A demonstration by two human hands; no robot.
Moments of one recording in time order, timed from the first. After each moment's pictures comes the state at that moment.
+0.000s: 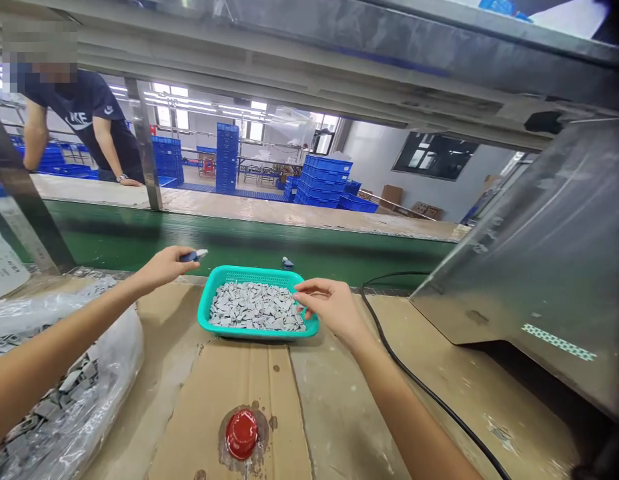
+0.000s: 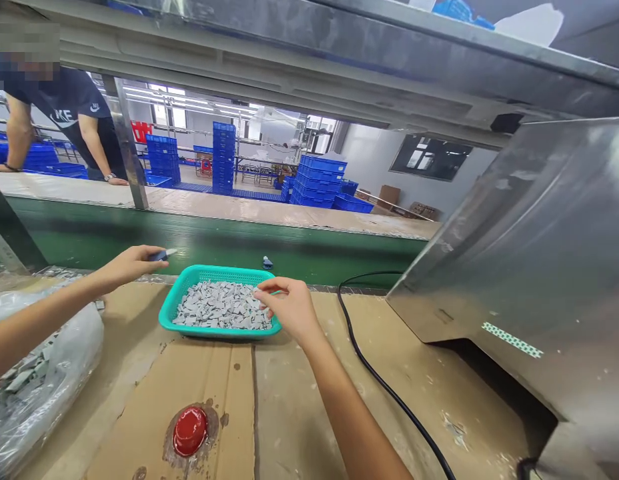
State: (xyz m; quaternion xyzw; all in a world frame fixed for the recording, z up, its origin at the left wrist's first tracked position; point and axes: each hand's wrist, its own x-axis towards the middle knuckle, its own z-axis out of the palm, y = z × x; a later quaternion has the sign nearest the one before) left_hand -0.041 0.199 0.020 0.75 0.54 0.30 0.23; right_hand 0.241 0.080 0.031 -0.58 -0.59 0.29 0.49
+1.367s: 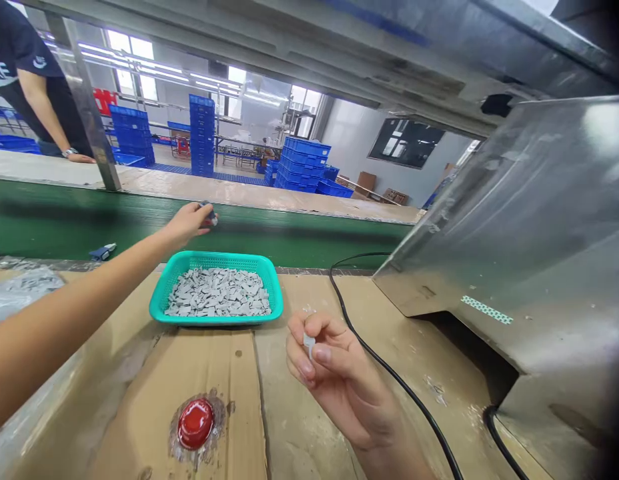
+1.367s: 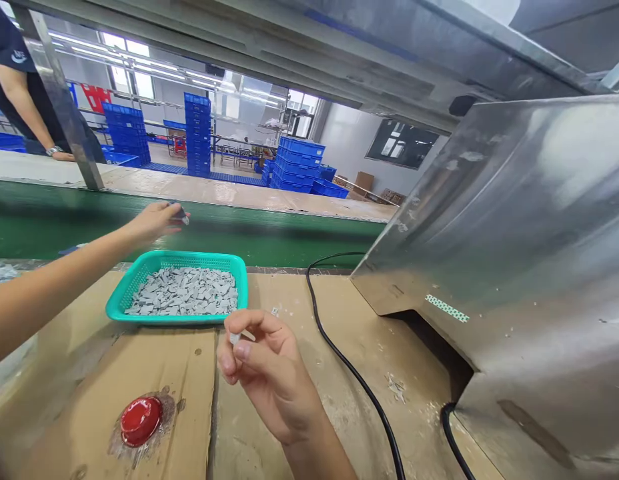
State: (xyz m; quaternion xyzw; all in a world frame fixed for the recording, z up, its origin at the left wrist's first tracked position) left_hand 0.074 0.233 0.042 0.64 0.45 0.43 0.45; right_hand 0.235 -0.018 0.035 -0.26 -0.37 0.64 0.62
